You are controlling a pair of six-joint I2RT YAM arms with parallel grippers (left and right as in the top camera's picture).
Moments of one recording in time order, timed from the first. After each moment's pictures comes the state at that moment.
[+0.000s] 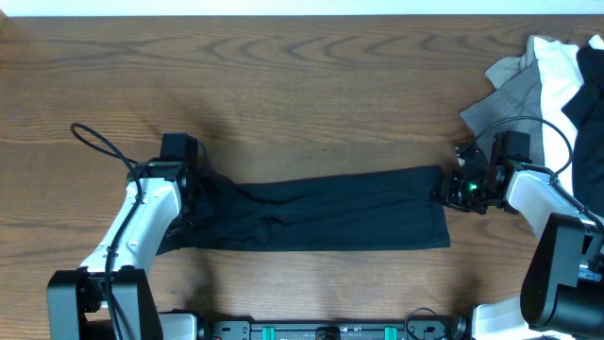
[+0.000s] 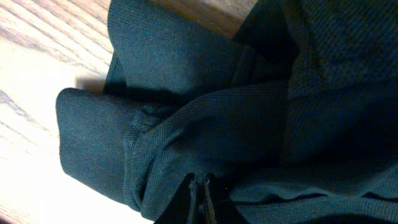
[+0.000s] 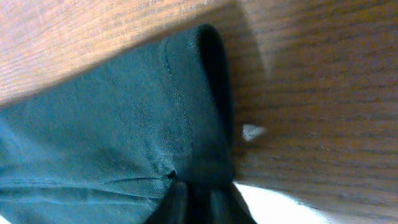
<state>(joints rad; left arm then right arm) 0.00 1.49 0.83 -0.88 -0.19 -0.46 -0.21 1.67 0.80 -0.55 -0.47 0.06</state>
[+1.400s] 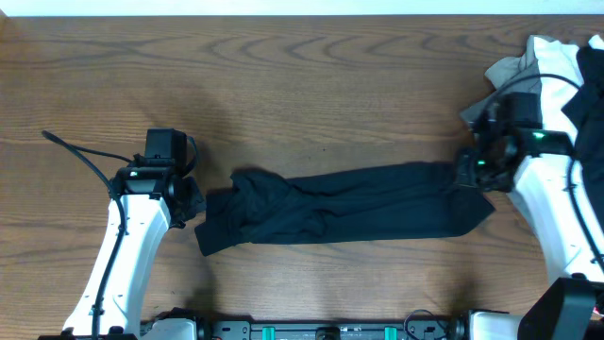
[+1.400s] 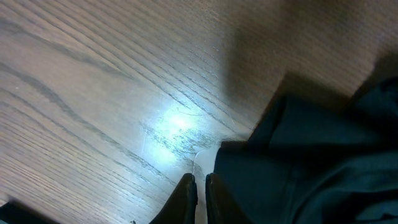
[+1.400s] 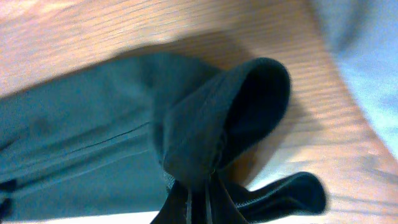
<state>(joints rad) 0.00 1.31 0.90 -1.00 -0.19 -0.46 -0.07 1.50 1.10 -0.97 -0.11 0.13</state>
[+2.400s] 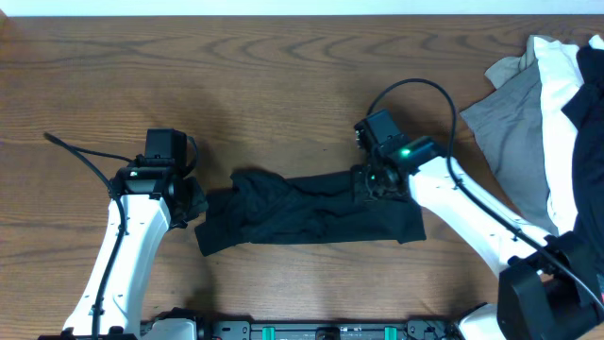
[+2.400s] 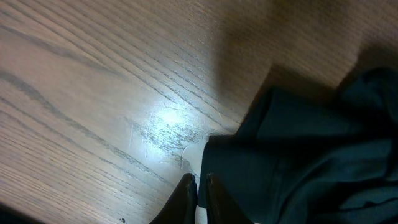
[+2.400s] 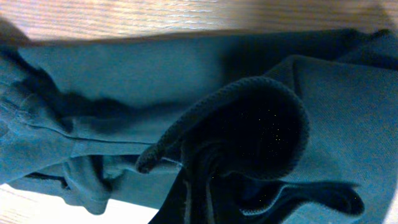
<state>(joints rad) 0.00 1.31 0.90 -1.00 -0.14 -0.46 0.52 1.63 1.10 -0.81 -0.10 0.46</state>
